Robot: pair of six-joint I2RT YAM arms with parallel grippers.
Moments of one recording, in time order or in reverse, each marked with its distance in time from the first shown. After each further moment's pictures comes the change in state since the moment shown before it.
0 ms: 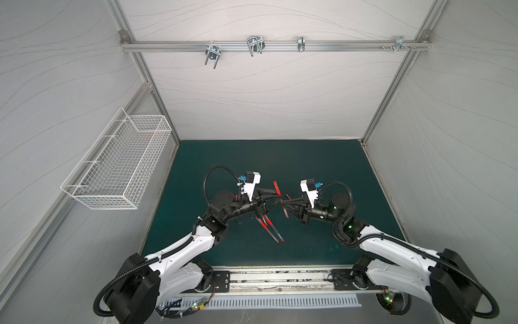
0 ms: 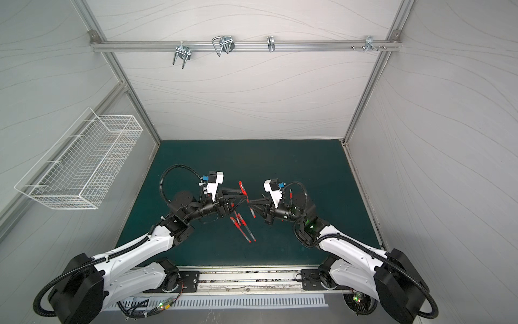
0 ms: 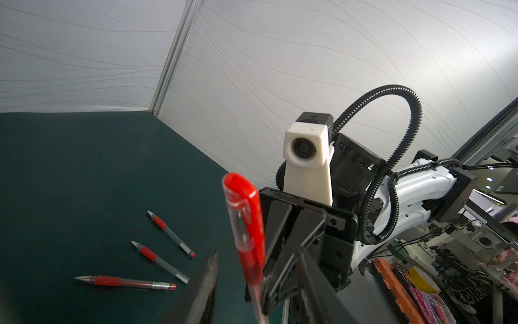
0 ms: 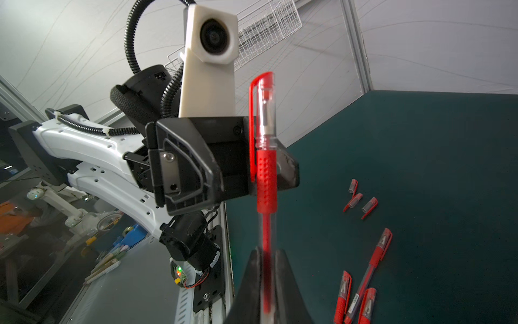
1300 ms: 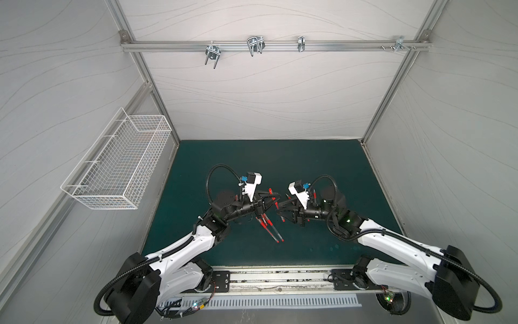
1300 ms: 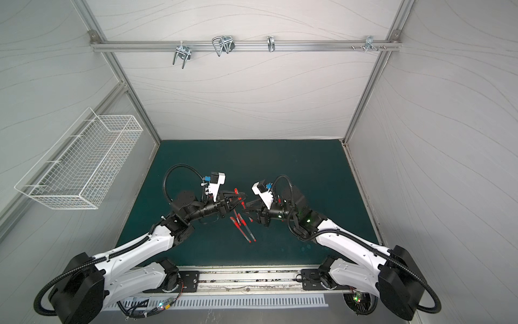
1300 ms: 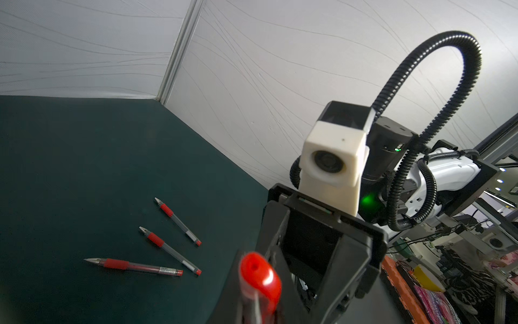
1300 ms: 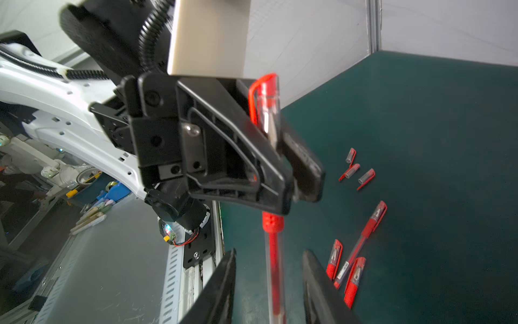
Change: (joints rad) left arm 0.000 0.006 0.001 -0.054 -0.002 0.023; right arm 0.058 0.045 0.167 -0.381 0.029 -0.204
